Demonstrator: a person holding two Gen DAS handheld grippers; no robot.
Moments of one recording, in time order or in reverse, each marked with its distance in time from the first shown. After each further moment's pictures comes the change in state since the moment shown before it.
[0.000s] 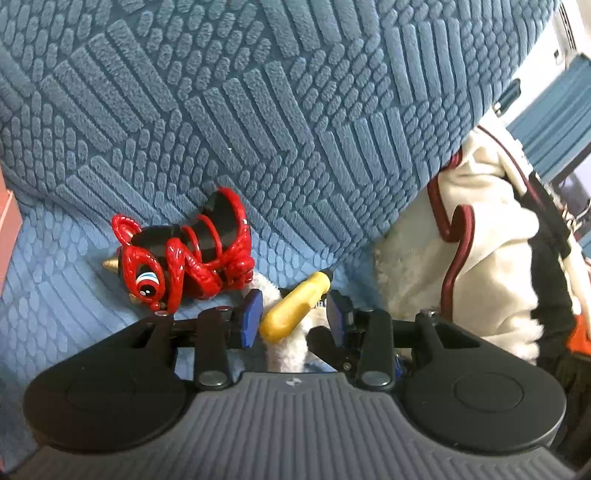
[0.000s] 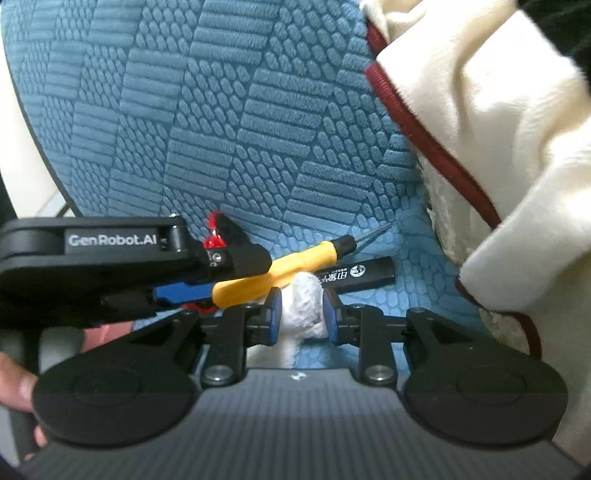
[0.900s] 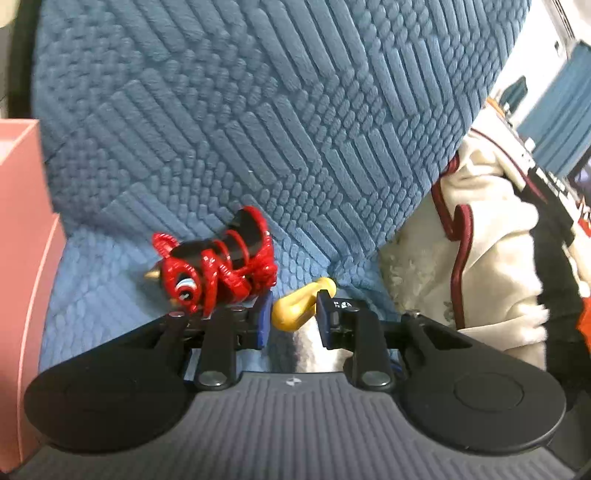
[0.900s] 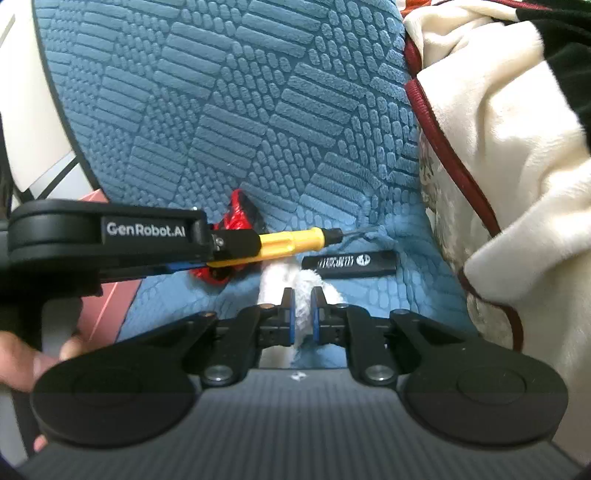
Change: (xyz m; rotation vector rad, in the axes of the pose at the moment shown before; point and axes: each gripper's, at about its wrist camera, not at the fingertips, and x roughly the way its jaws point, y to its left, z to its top) left arm -0.029 -0.010 -0.017 0.040 -0.095 0.081; right arm -0.029 0.027 -0.002 -0.099 0.054 -0.023
